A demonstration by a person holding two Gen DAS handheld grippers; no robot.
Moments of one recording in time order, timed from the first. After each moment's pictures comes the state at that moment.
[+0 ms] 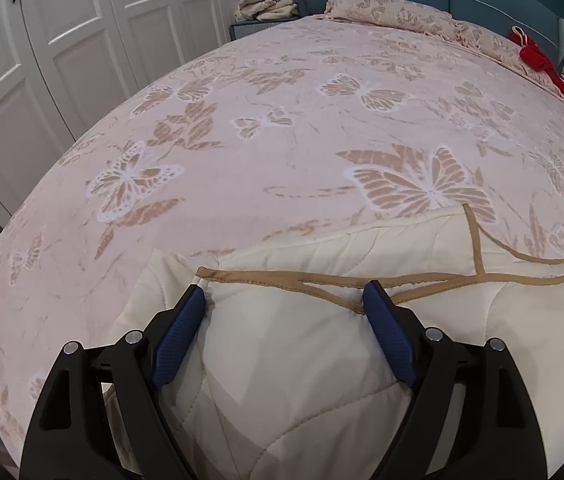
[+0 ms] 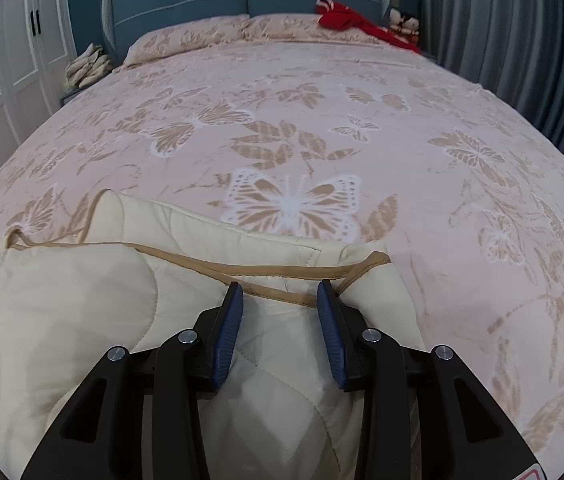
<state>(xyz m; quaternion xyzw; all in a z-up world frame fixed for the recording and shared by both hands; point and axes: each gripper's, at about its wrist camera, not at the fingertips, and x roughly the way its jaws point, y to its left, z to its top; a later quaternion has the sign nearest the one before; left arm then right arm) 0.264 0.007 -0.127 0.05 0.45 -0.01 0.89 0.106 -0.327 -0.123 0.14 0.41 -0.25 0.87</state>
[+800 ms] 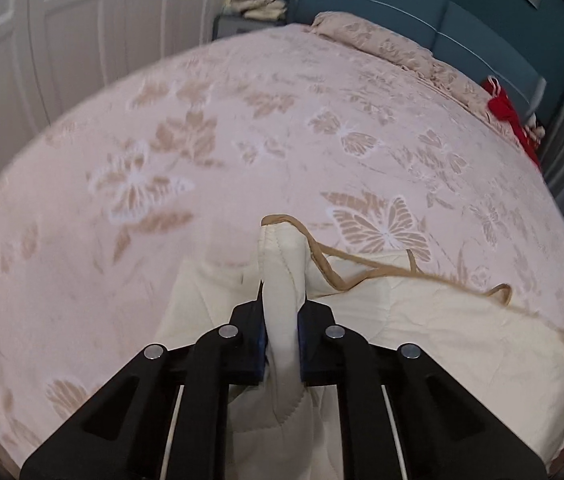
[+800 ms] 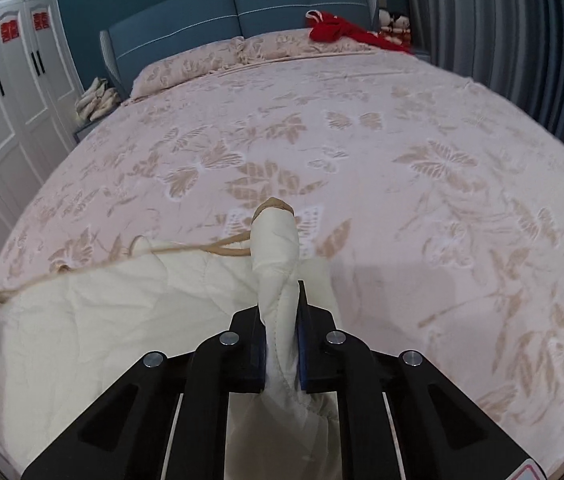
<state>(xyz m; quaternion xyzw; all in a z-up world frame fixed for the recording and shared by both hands) 0.256 0.058 -0.074 -0.05 0.45 -0.09 0.89 0.053 -0.349 -0.075 0.18 0.38 -0.24 0.88</state>
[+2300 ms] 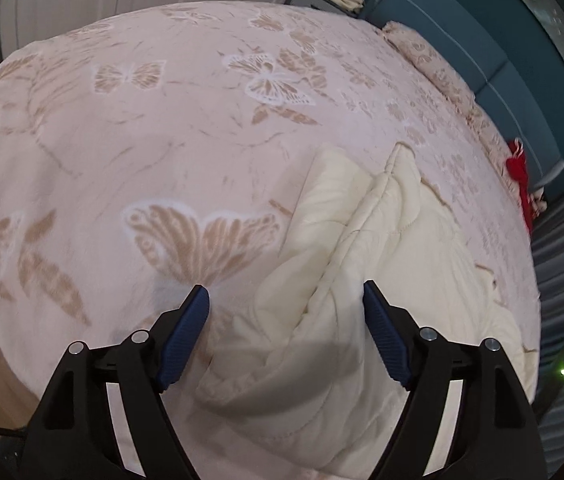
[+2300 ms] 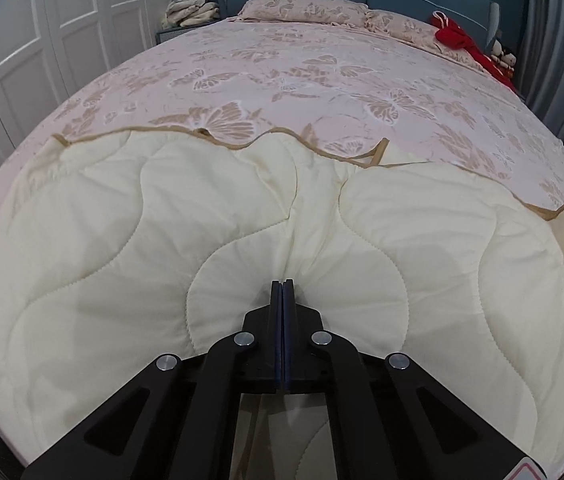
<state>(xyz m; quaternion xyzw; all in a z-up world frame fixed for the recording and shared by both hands) 0.163 0.172 -0.108 -0.23 0.49 -0.05 0.84 0.130 -0.139 -0.118 0.05 0.46 -0.12 0.88</state>
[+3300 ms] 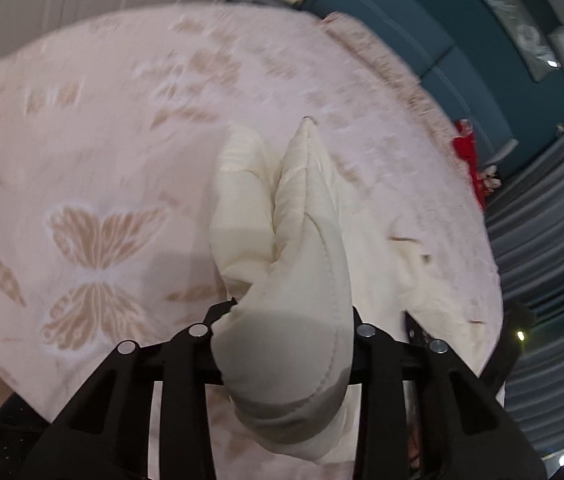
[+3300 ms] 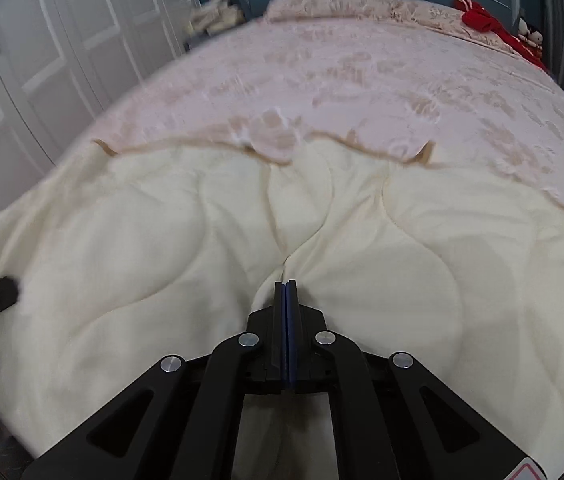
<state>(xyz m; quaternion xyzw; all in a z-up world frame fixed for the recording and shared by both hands) 0.148 0.124 -0.057 -0.23 0.47 -0.15 0.84 0.128 -0.140 -0.091 0.13 0.44 -0.03 0.89</state>
